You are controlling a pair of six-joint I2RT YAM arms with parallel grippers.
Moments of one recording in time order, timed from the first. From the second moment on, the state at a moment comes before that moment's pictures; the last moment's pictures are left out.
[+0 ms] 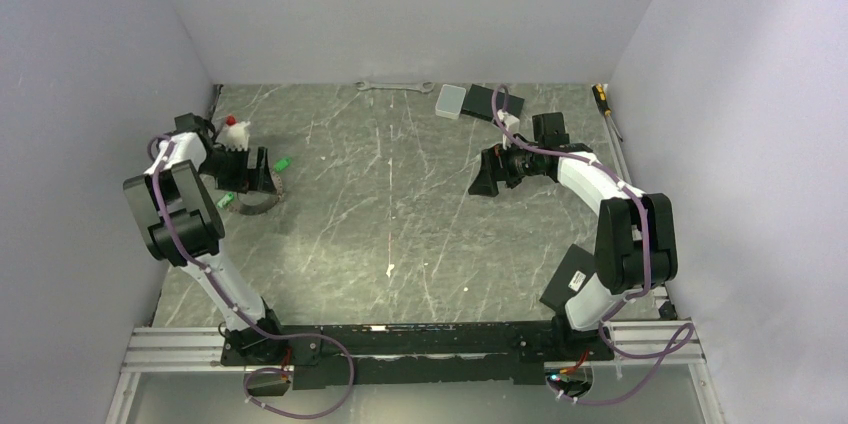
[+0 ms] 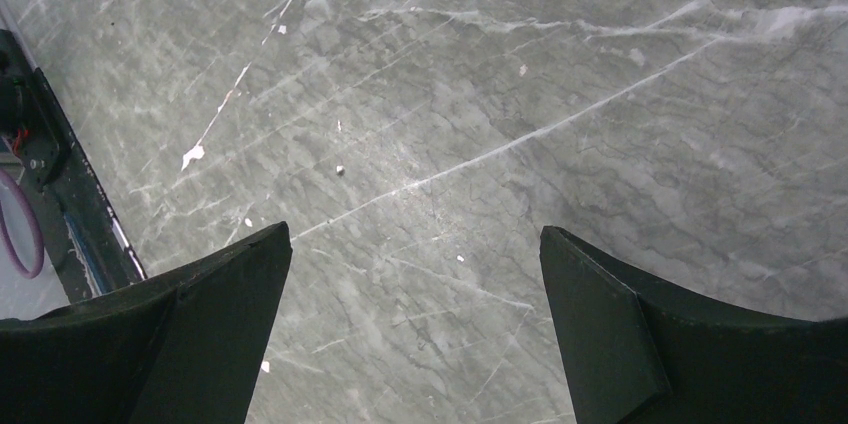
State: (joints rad) left arm 0.40 1.90 1.36 -0.81 0.53 0.52; right arm 0.13 1.62 1.06 -0.39 -0.80 -0.21
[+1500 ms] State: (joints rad) left arm -0.28 1.75 1.34 -0.88 0.47 0.62; right arm 0.10 1.61 1.07 -0.41 -0.85 -0.23
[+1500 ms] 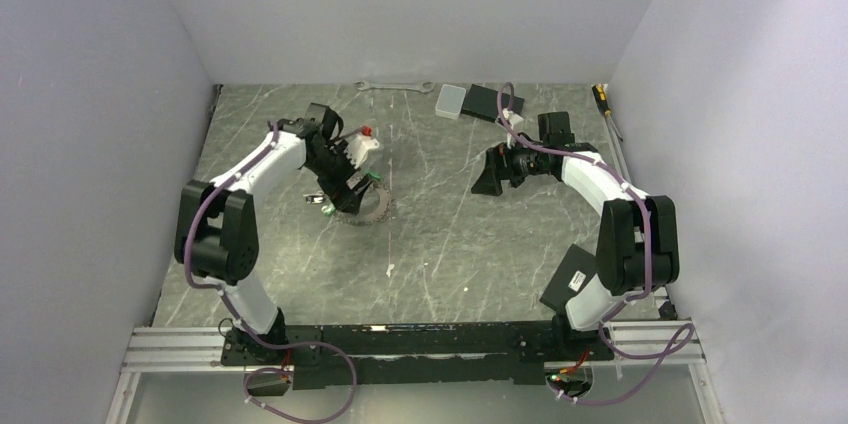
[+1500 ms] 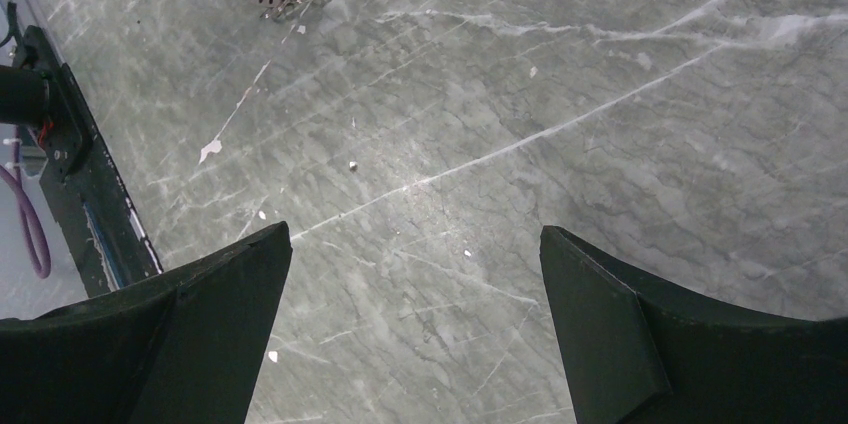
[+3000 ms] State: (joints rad) left arm -0.32 1.65 0.96 -0.61 0.35 1.34; right arm 0.09 1.60 1.06 -0.40 -0.87 -0.24
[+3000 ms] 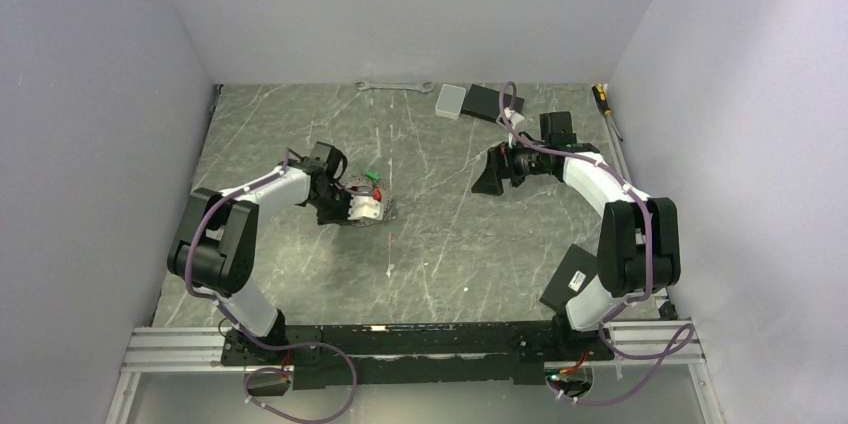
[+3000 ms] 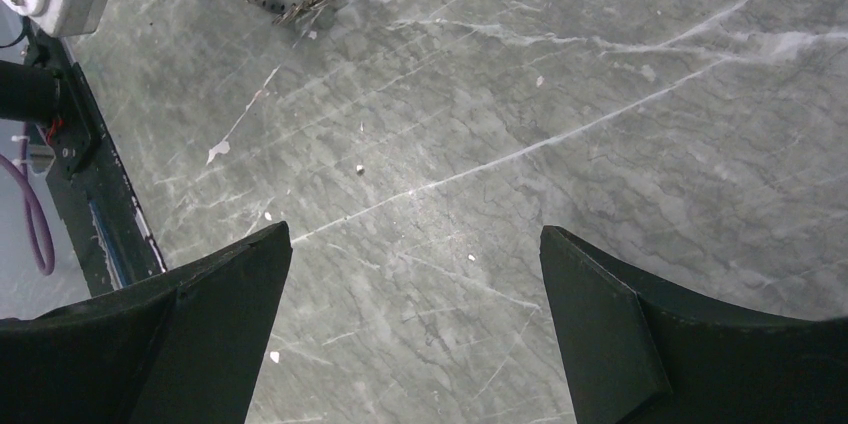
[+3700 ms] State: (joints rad) left arm -0.36 1.65 1.27 -0.87 0.57 1.10; right arm 0.16 1.49 1.01 -0.28 -0.86 -0.24
